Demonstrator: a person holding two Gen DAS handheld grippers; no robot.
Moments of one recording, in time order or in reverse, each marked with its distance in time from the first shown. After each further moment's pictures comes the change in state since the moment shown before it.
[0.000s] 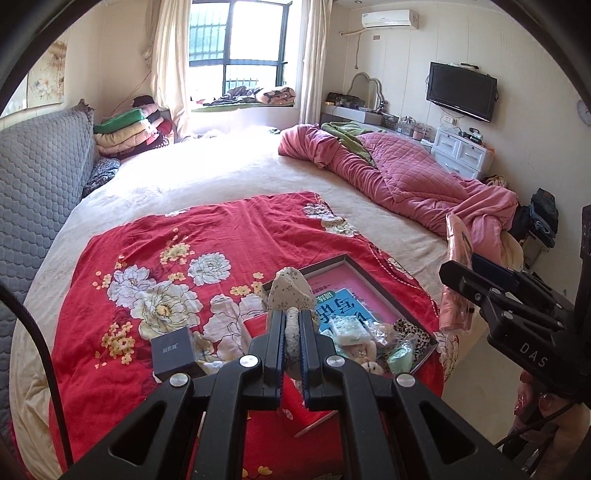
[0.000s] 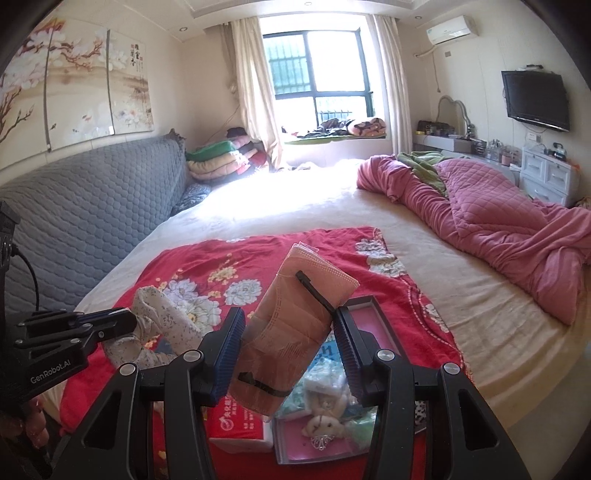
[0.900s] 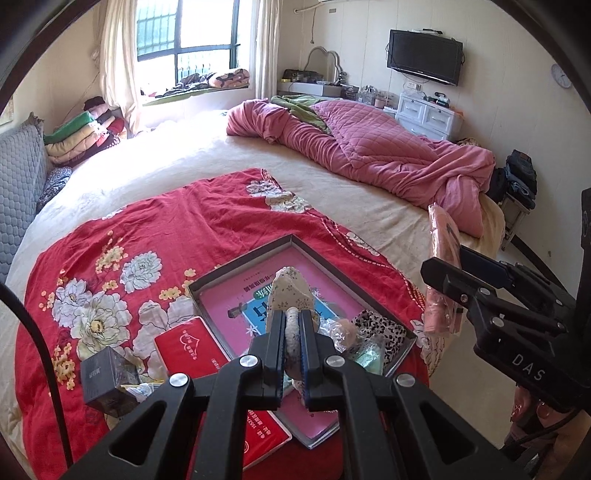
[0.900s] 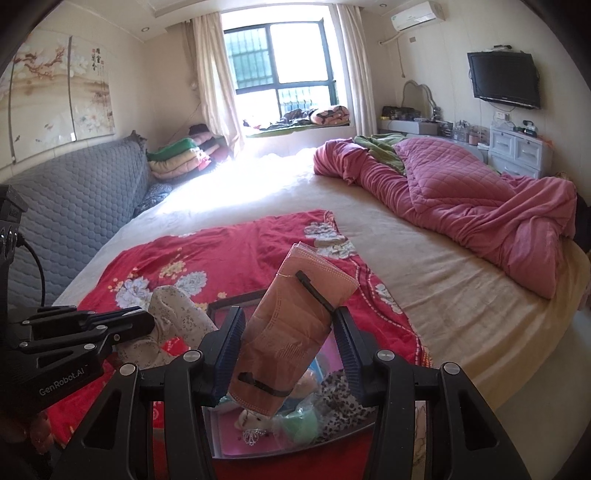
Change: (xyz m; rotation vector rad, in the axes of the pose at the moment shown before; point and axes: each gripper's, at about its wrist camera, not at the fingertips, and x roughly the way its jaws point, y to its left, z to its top) left arm 0.096 -0.077 -0.006 0.112 0.098 -0.106; right arm 0.032 -0.076 -0.033 0.082 0.058 -0.097
